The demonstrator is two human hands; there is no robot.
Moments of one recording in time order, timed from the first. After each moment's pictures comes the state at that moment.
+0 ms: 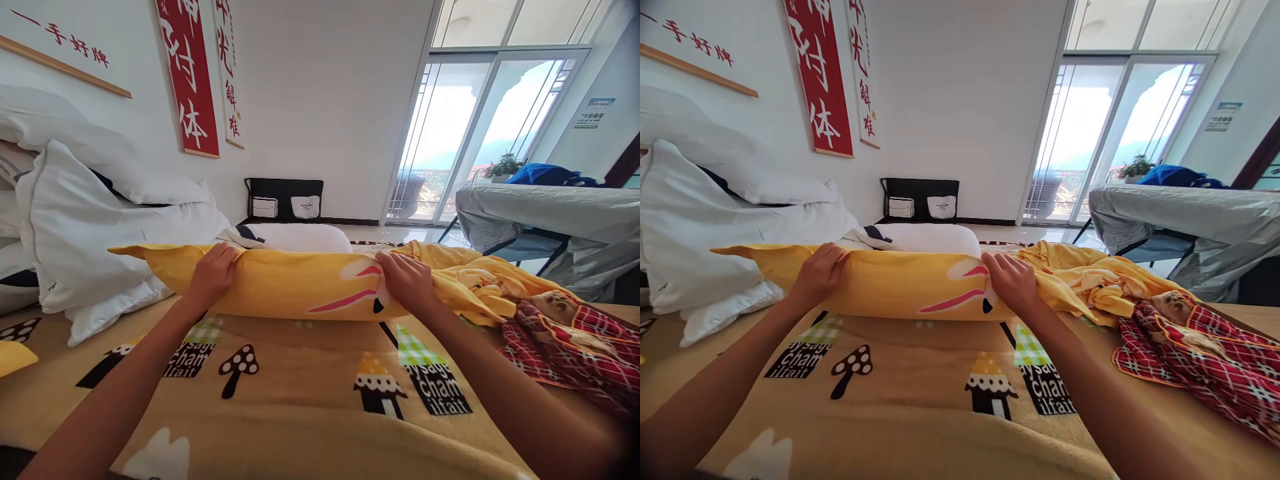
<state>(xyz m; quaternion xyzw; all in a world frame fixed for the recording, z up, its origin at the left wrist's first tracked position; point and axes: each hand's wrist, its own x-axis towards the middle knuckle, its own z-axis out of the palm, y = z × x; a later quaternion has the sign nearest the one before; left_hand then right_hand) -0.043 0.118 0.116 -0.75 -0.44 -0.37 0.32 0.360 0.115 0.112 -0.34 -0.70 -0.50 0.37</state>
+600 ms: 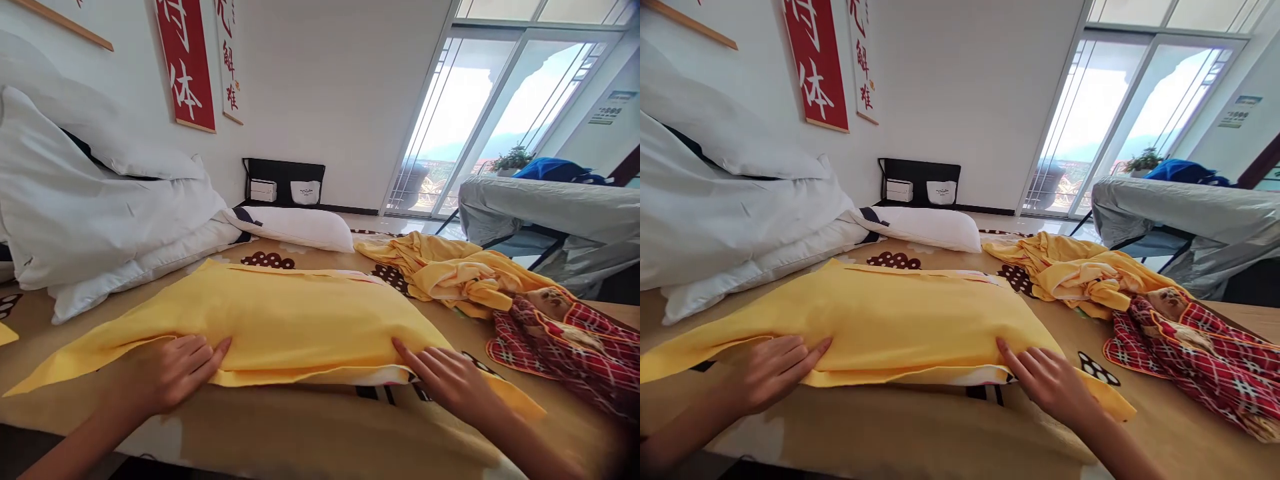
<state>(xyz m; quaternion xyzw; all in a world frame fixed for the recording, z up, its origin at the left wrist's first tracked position) -0.071 0.005 0.020 -0.88 -0.24 -0.23 0.33 0.414 0.000 0.016 -0.28 -0.87 -0.36 0.18</state>
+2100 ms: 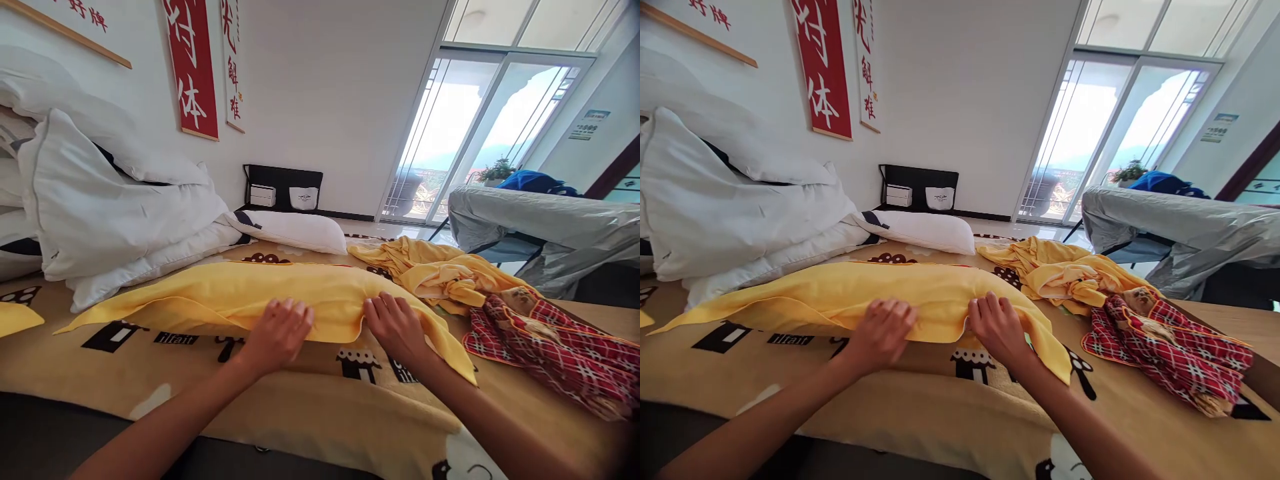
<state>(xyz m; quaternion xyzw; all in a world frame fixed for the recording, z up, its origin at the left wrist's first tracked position) 0.083 0.008 0.037 -0.80 -0.30 -0.31 0.42 0.346 0.012 0.066 -0.37 -0.74 -0.54 0.15</state>
